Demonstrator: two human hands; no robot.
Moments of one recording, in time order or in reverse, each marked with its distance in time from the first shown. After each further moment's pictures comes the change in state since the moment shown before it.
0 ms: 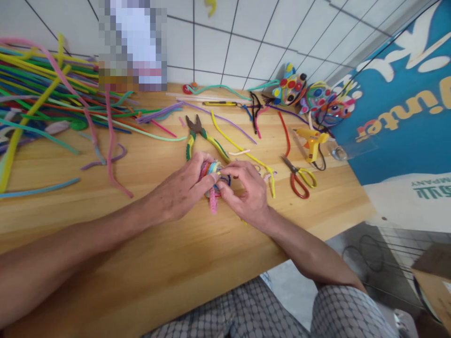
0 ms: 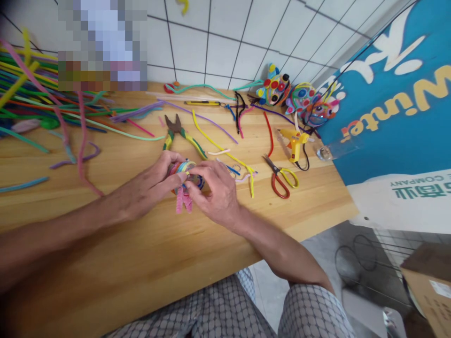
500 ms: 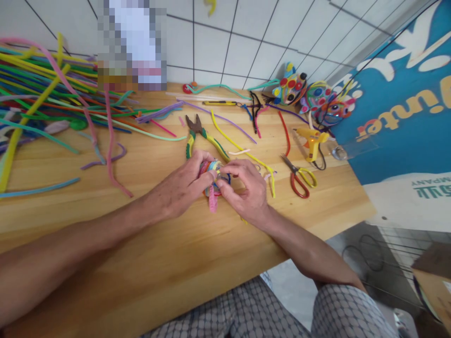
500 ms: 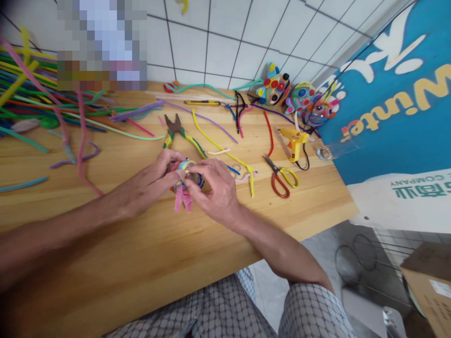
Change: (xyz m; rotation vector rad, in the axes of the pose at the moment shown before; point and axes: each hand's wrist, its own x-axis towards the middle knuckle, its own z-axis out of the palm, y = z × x) left_hand 0.003 -0.004 0.001 -0.032 0.009 -0.010; right_hand 0.001 0.001 0.001 0.011 0.004 0.029
